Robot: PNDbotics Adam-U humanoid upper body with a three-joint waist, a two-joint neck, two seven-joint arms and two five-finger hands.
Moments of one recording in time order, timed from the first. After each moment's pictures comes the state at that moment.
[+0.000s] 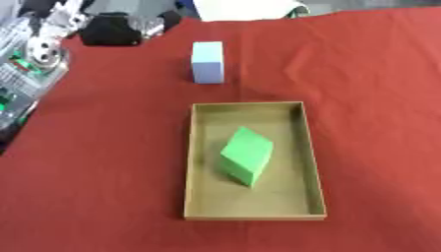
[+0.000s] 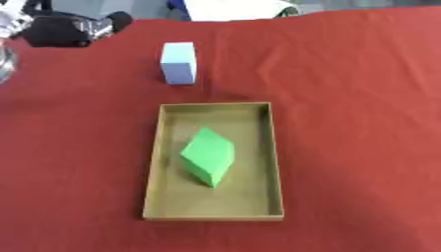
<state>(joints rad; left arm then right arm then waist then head) -0.95 0.70 -0.45 -1.56 -0.43 0.28 0.01 -0.71 -0.79 -0.02 -1.97 0.41 -0.15 0.12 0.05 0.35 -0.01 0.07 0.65</state>
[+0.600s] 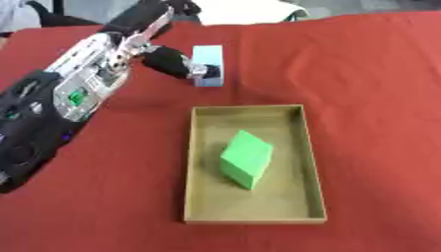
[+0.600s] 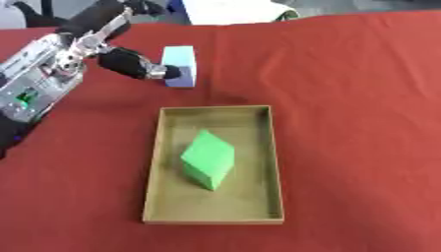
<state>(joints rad) -1.09 0.56 -0.53 -1.26 -0.55 0.17 -0.18 -0.70 -0.79 -0.04 -1.92 0.41 -0.11 0.02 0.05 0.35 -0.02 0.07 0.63</state>
